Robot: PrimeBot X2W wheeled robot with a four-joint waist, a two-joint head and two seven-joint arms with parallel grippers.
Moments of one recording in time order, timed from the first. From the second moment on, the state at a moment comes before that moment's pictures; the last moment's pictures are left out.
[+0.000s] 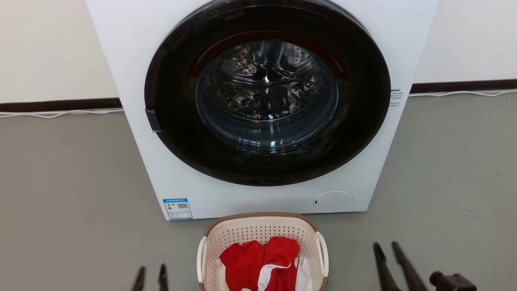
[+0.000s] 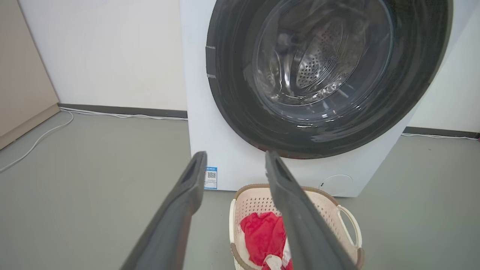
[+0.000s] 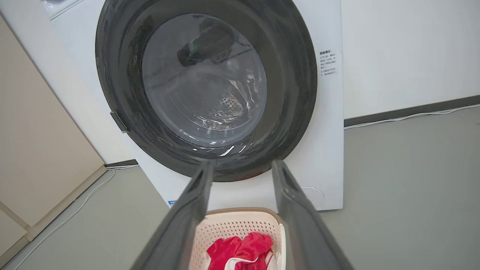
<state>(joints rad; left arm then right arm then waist) 0.26 0.07 -0.12 0.05 -0.20 0.13 -0.26 0.13 -0.05 0.07 0.22 0.27 0.12 -0.25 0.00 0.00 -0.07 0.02</state>
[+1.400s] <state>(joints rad) 0.20 0.07 -0.08 0.15 -0.63 0.07 -0.16 0.12 -0.05 0.03 0.27 0.68 0.12 -0.16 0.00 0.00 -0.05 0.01</state>
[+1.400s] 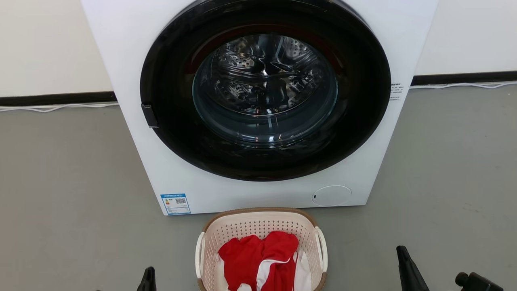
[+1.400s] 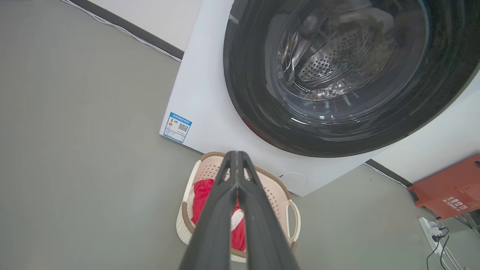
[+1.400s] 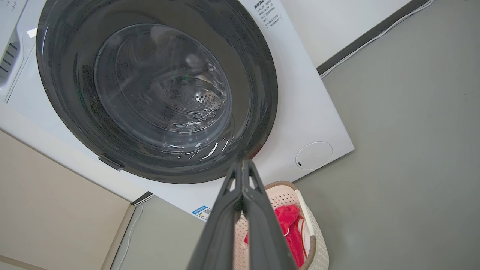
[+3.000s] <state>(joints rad) 0.07 0.07 -0.01 0.21 -1.18 -0.04 -0.03 0.03 -0.06 -0.04 0.27 1.20 0.12 -0.03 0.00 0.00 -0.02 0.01</state>
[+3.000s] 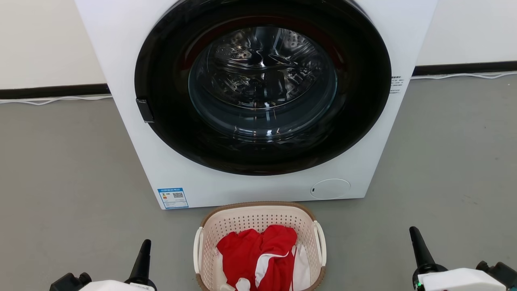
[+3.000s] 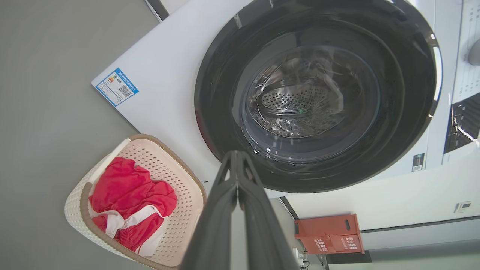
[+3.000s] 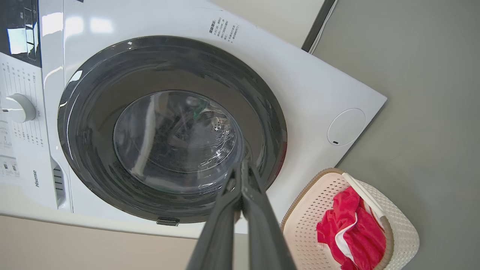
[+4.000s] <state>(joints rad) -0.02 0.06 0.03 0.25 -1.50 -0.10 0.05 -0.04 -0.06 -0.09 0.27 1.51 0.12 0.05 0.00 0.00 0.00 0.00</state>
